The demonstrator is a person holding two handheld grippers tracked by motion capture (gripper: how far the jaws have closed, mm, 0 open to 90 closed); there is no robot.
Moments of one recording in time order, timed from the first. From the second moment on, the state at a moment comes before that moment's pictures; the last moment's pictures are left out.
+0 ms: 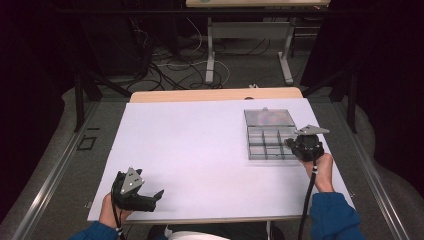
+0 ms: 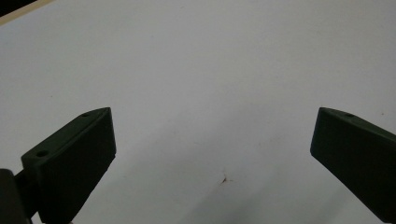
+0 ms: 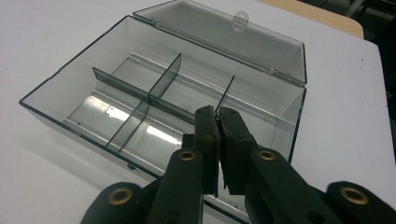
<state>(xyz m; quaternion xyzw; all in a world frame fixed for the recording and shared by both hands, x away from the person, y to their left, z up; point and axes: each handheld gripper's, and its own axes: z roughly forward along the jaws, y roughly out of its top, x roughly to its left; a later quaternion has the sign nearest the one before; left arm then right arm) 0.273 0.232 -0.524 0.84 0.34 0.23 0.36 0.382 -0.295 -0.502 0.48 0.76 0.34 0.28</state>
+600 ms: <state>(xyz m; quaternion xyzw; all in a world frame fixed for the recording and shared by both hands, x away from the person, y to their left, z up) 0.273 0.232 -0.524 0.83 0.34 0.23 0.37 0.395 -0.298 -0.513 0.50 0.77 0.32 0.25</state>
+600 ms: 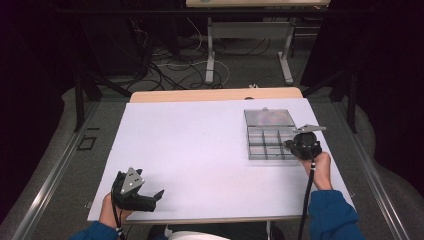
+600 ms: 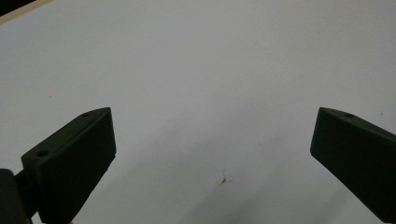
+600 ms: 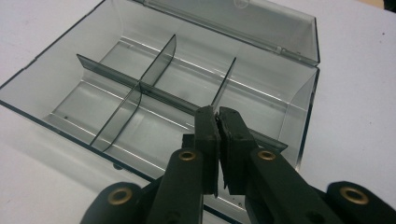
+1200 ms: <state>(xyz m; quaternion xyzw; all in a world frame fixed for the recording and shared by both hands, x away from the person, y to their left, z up) 0.273 0.231 -0.525 0.83 0.34 0.23 0.37 0.407 -0.301 -0.524 0.52 0.77 0.31 0.23</state>
